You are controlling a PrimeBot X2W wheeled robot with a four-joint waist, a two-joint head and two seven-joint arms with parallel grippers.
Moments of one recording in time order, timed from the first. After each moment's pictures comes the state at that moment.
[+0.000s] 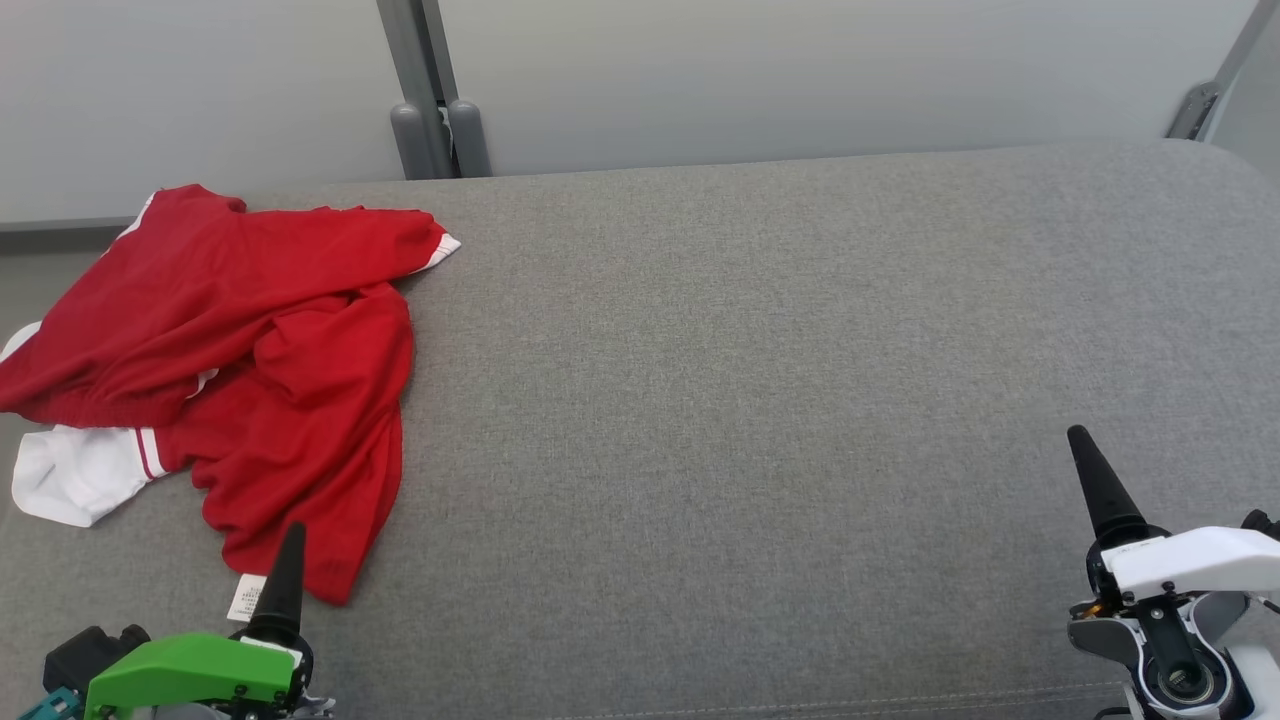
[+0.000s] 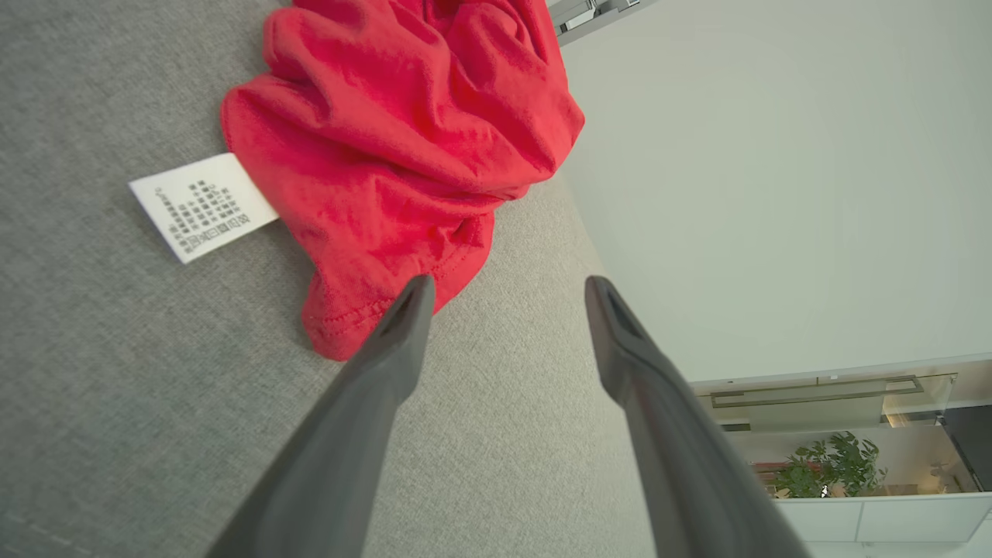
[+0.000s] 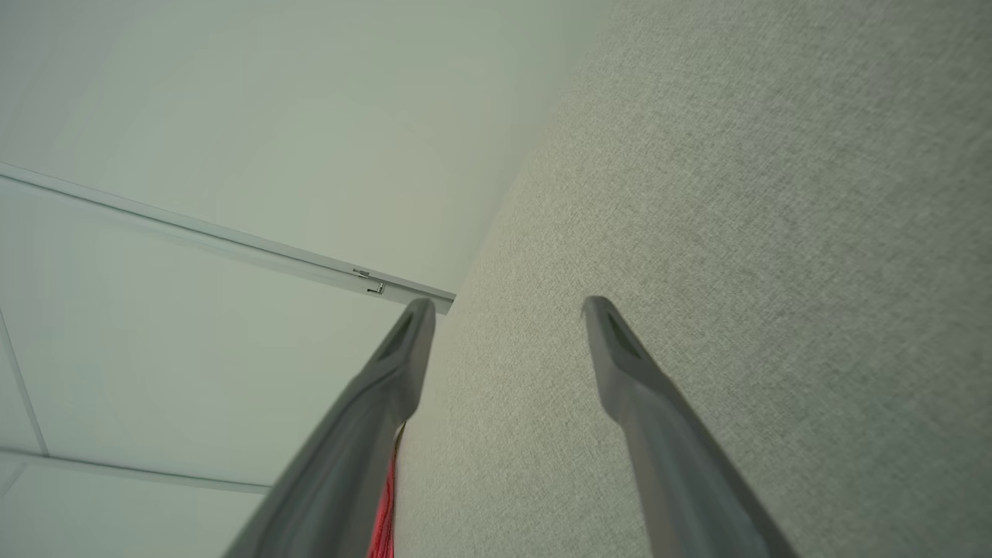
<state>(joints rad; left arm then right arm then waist) 0.00 0.08 -0.04 0.31 -1.35 -0.10 0.00 0.00 -0.12 -0.01 0.27 1.22 0.06 0.03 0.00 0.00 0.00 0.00</state>
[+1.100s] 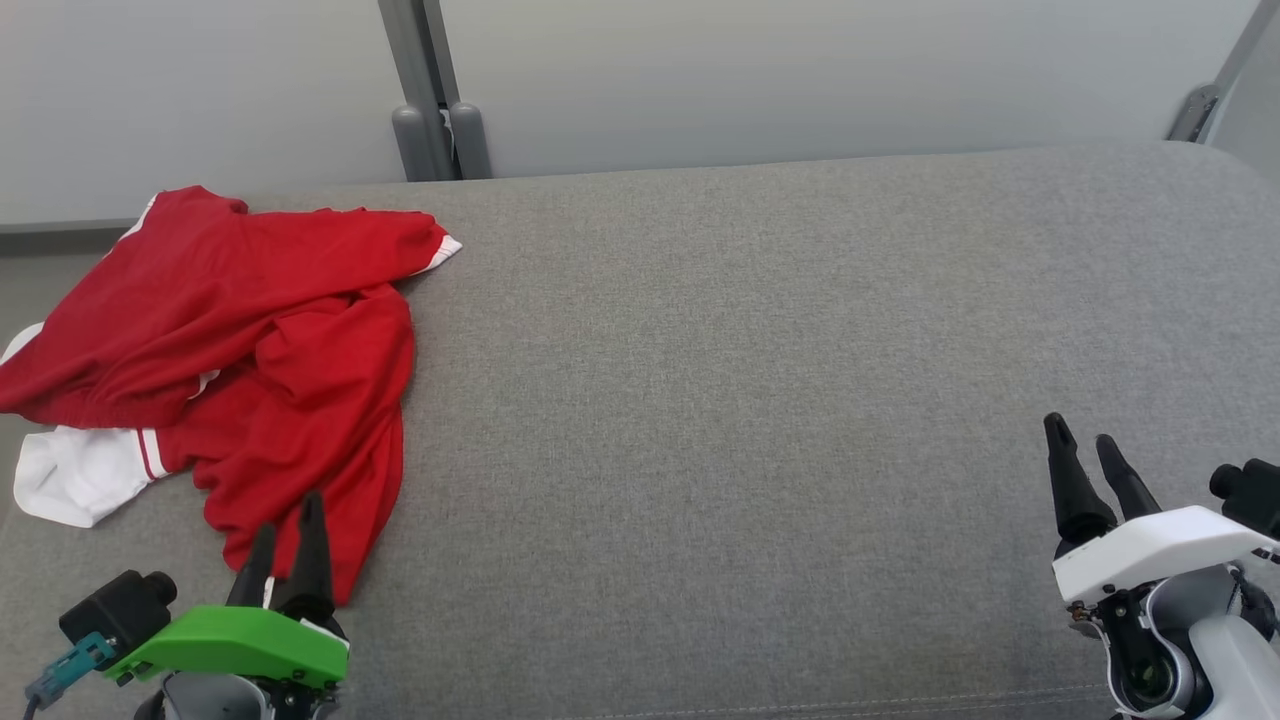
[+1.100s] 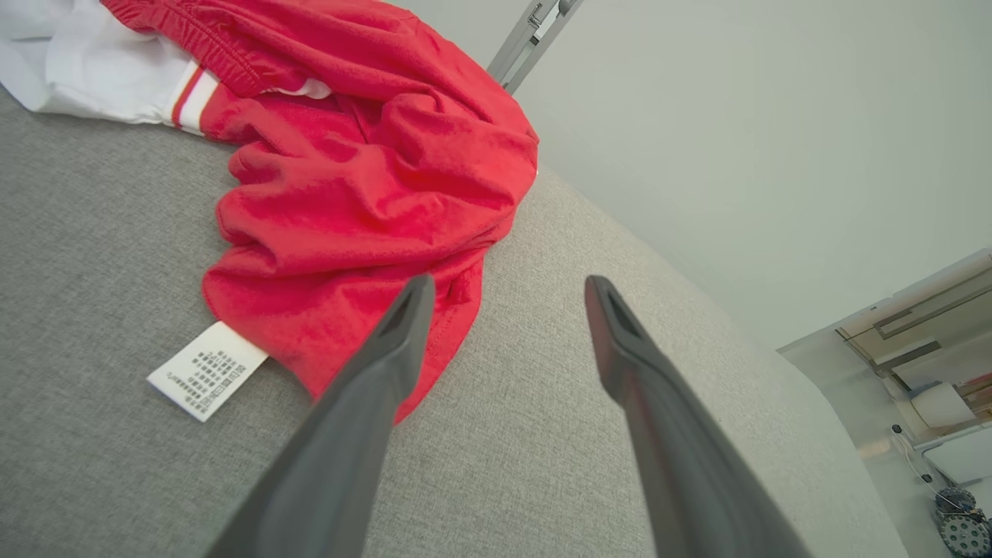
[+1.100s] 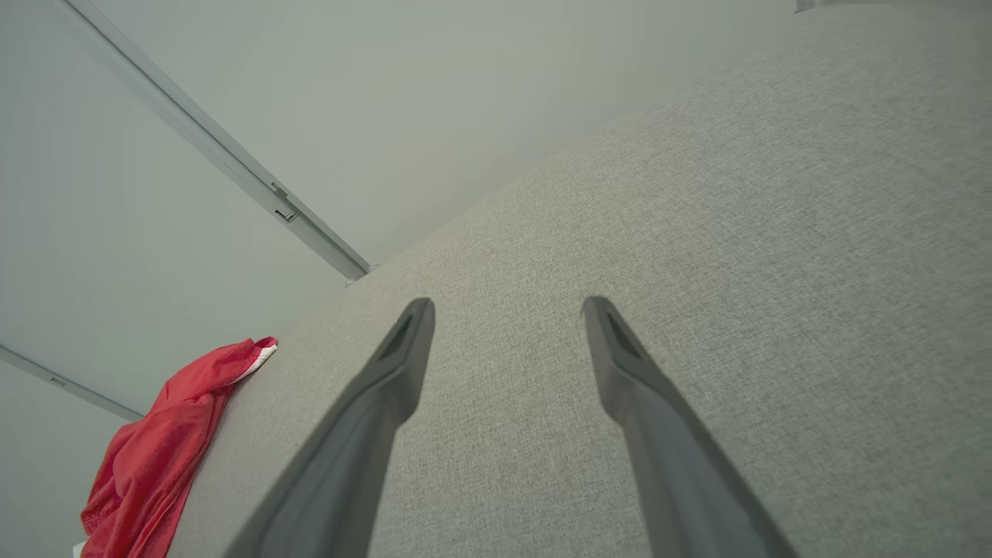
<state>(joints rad) -0.01 0.09 -0.09 0.23 -0.90 -0.03 -0.10 0.00 -0.19 0.11 0.22 0.77 -0.02 -0.09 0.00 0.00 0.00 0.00</state>
